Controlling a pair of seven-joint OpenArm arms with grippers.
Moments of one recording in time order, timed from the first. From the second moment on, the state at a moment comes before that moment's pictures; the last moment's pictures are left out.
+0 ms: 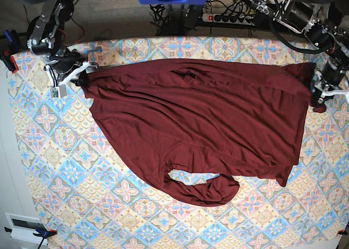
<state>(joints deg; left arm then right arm) -1.9 -10.6 -61.6 87.4 -49.6 -15.7 71.1 -20.8 10.4 27.6 106.0 31.6 23.7 -56.2</state>
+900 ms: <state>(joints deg) 12.2 -21.4 -47.9 87.2 -52.8 -15.8 71.3 -20.7 10.2 29.0 106.0 31.6 23.7 -56.2</state>
